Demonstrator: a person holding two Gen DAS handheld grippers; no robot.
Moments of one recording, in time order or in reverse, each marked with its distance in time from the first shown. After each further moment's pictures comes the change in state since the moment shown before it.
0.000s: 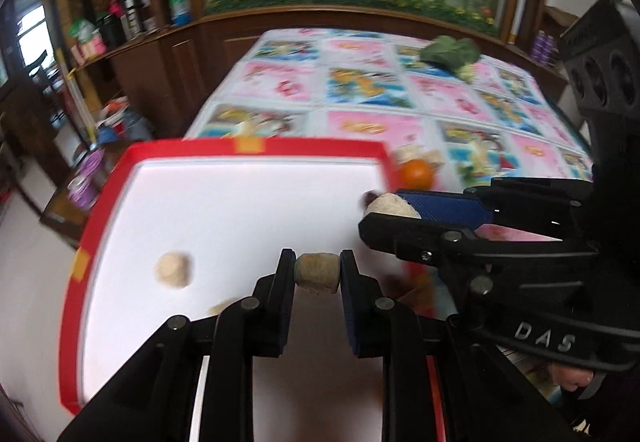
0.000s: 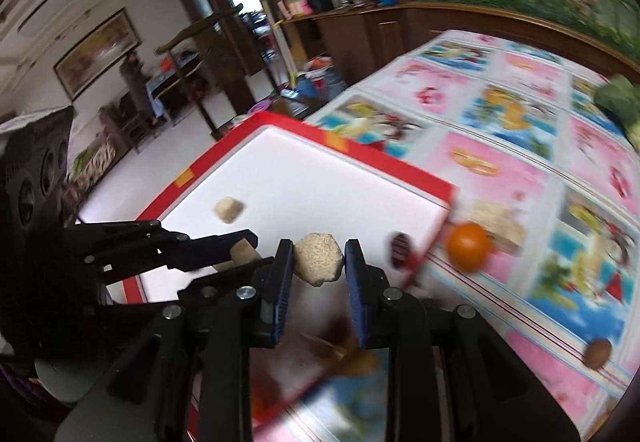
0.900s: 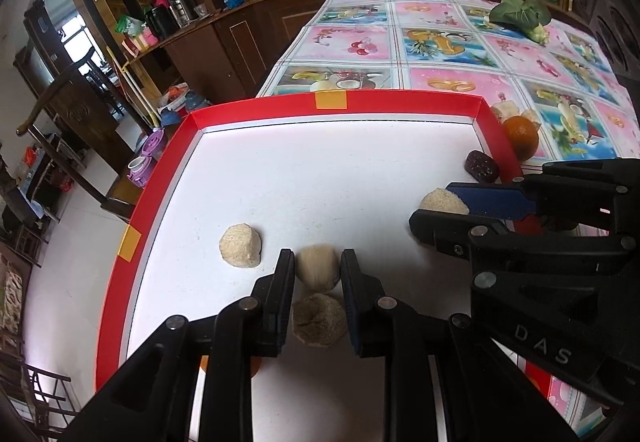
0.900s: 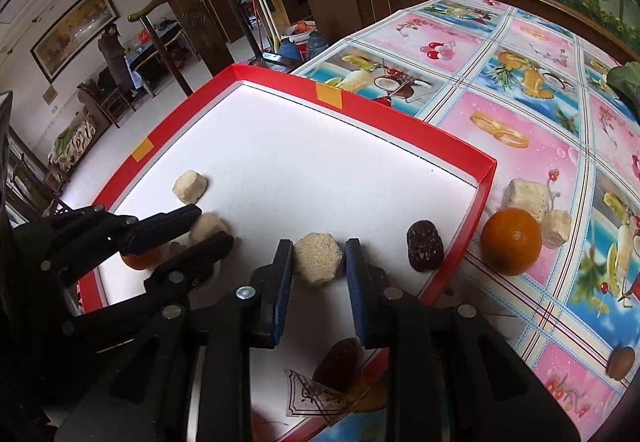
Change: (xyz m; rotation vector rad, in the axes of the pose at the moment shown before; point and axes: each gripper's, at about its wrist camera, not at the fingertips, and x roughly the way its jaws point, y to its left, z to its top) left arm 0.025 0.010 -0.012 0.033 0.087 0.277; right arm 0.044 -0.002 -0.006 0.029 0.131 -0.067
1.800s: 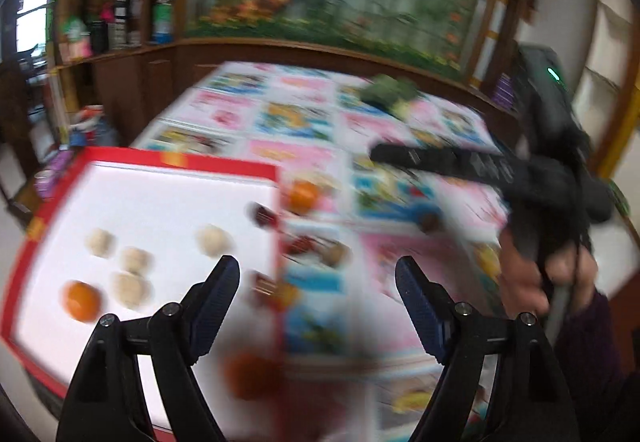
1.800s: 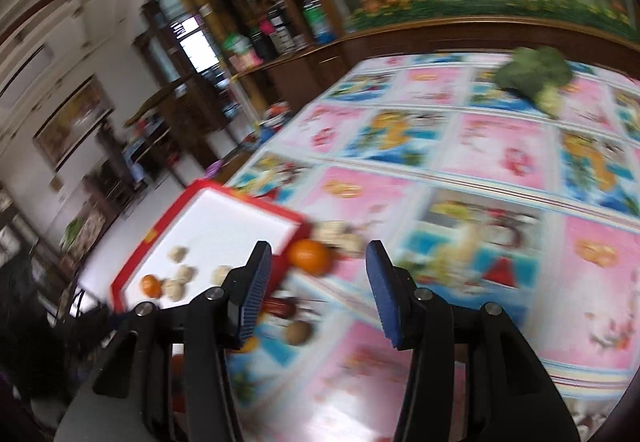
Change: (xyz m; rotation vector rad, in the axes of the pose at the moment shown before) left arm -0.082 -0.068 -0.016 -0.083 -0.227 -0.476; right arm -0.131 -0.125 -0.032 0.207 -0.292 0.012
